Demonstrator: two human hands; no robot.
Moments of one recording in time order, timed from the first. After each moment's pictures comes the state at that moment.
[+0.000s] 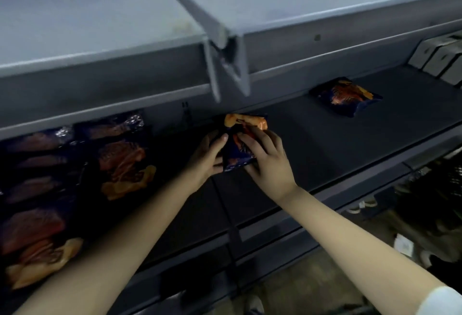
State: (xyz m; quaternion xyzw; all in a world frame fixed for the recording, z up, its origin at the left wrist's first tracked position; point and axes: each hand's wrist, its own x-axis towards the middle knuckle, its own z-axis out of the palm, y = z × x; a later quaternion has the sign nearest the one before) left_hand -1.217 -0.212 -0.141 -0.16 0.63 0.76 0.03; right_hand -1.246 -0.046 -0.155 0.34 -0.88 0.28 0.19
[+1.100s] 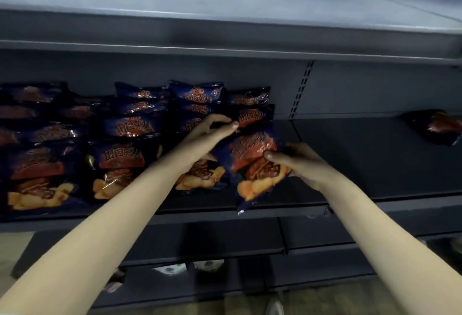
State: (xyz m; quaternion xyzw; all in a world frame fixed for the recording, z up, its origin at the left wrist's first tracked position) left_hand -0.999 -0.389 -0.080 -0.15 0.74 0.65 -0.08; right_hand -1.113 -0.183 -0.098 0.32 -0.70 0.54 -0.33
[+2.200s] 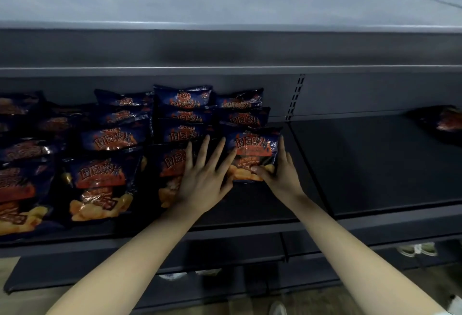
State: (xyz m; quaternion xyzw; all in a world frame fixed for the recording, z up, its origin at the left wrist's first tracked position) left_hand -1.023 -0.375 -0.178 -0.09 0.97 -0.12 -0.17; right_hand -1.150 -0.213 -0.191 0.27 -0.85 0.45 -0.08
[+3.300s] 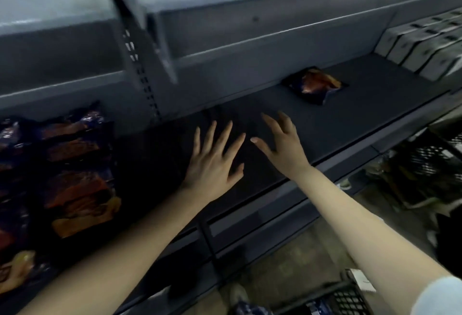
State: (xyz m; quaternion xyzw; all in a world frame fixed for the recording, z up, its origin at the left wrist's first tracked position) left_hand -1.207 -0.148 -0.153 0.10 0.98 -0.05 -0.16; right_hand -1.287 0.031 -0.161 0.20 -0.92 0.32 0.10
